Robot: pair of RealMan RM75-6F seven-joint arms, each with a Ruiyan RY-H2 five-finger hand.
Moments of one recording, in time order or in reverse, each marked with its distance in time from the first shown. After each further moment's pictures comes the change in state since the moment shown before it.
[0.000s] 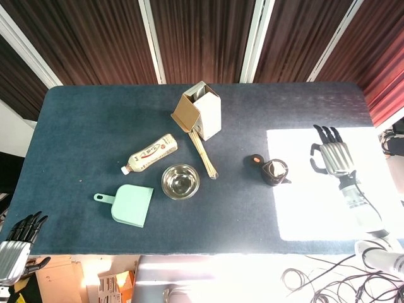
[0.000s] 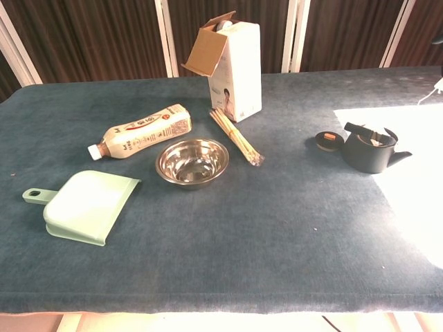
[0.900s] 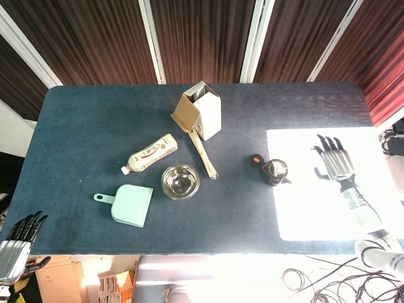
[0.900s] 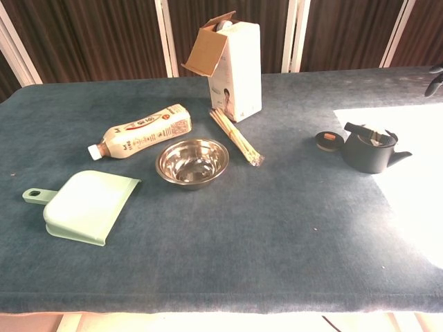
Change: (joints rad) left arm -0.002 -0.004 -0.002 0.006 0.000 -0.002 -0.012; right arm -0.001 -0.042 -0.034 0.068 -0.031 -0.080 -0.005
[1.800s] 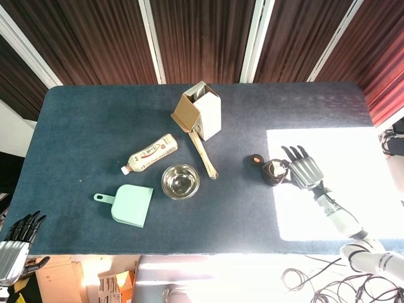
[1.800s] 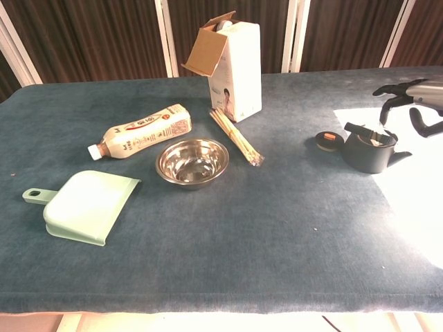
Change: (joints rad) left arm 0.007 0.009 -0.004 -0.016 -0.004 0.010 0.012; right arm 0.058 -0.005 -0.031 -0.149 -0.039 -0.036 -0.158
